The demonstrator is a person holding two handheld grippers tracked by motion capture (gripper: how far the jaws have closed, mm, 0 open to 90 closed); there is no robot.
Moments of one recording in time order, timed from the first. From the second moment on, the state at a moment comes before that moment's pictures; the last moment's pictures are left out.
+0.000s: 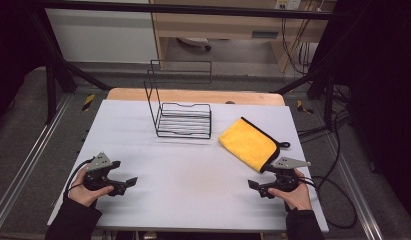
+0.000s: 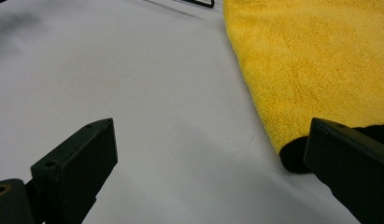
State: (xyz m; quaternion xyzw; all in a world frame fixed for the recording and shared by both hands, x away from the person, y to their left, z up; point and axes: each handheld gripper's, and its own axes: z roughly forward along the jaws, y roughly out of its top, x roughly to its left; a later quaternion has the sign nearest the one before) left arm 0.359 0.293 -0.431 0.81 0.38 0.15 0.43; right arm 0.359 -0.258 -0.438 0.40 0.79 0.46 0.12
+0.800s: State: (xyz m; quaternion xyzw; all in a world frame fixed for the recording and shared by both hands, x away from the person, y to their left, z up) left arm 0.359 0.292 -0.431 0.81 0.38 0.15 0.43; right arm 0.379 -0.240 -0.430 0.39 0.81 0.41 0.15
